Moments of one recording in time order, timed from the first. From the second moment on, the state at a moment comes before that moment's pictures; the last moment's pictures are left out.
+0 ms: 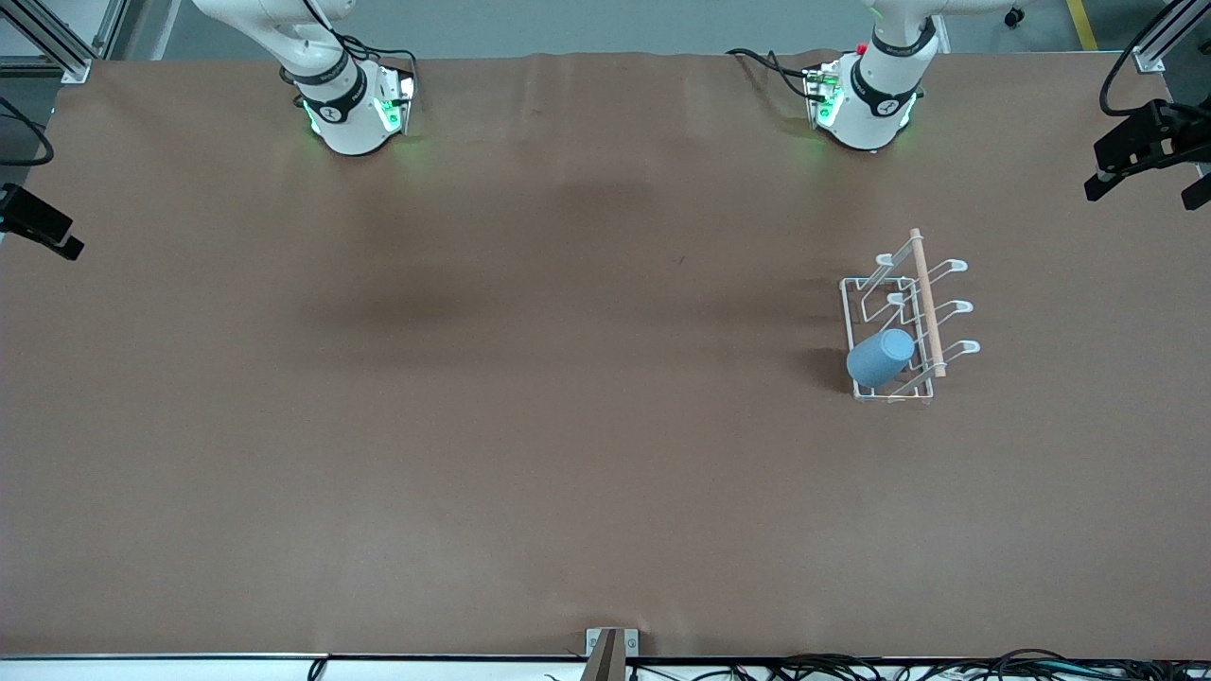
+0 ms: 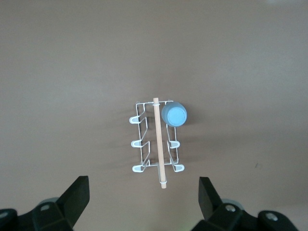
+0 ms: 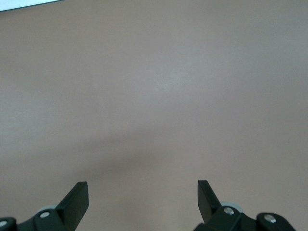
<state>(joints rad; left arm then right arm) -0.03 -0.09 0.02 -1.50 -0.04 1.48 0.10 -0.02 -0.03 -0.08 -1.53 -0.04 1.55 0.10</state>
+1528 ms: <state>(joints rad) -0.03 -0.07 -0.06 -1.53 -0.02 1.49 -0.06 -0.02 -0.03 -0.08 -1.53 -0.04 1.55 0.10</state>
